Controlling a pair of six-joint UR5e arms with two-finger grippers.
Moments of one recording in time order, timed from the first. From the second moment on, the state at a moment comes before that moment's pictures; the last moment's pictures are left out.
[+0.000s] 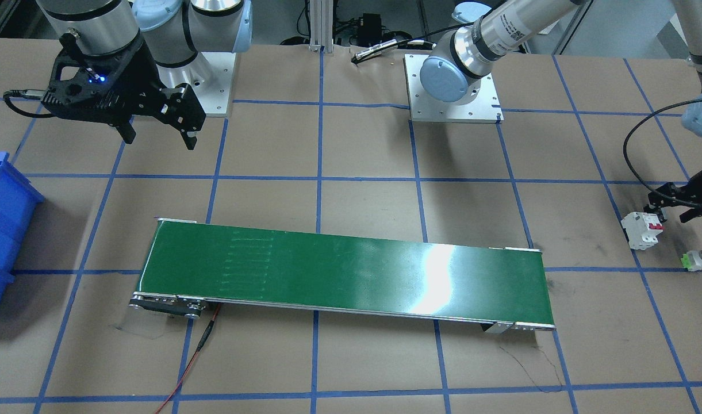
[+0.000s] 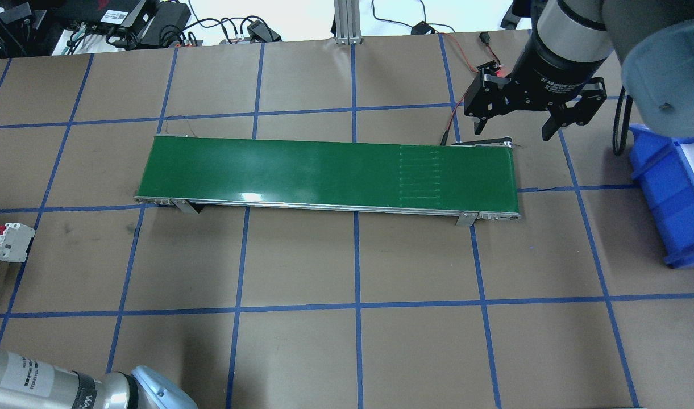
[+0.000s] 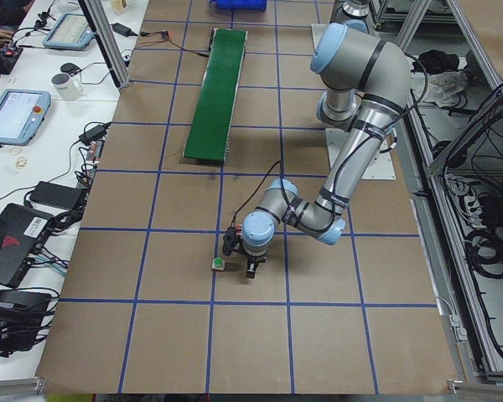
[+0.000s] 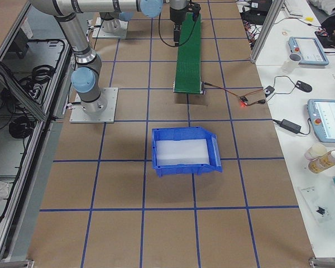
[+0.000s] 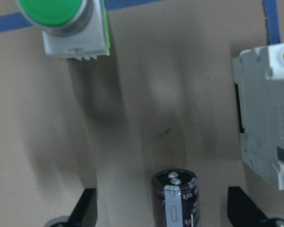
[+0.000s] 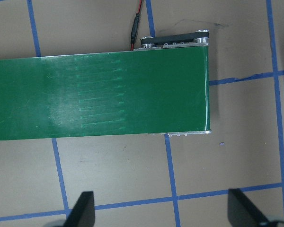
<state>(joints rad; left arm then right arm) -0.53 -2.09 -1.74 -0.93 1.54 1.23 1.59 -1.62 1.62 -1.62 -1.54 0.15</state>
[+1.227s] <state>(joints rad) -0.53 -2.06 -1.74 -0.99 1.54 1.19 1.59 -1.62 1.62 -1.62 -1.54 0.16</state>
